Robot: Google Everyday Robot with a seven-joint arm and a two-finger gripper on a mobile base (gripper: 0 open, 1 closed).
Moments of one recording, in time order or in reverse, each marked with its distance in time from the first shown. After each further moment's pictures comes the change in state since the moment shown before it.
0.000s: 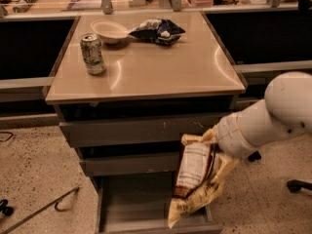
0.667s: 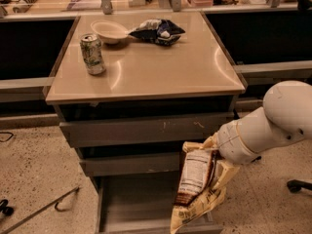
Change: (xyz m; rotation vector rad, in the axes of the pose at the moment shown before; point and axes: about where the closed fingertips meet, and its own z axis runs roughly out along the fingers) arm 0.003 0.016 0.012 -0.035 0.002 0.002
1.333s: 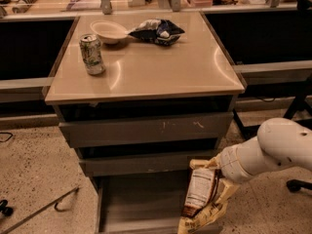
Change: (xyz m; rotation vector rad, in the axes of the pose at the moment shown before) arm 0.066 0.037 0.069 -0.009 0.019 0.042
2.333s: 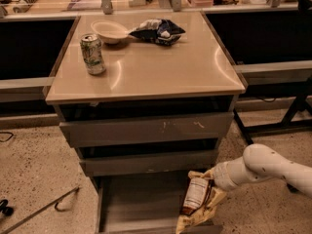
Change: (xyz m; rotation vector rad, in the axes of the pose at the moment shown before) arm 0.104 0.000 0.151 0.008 -0.112 0.078
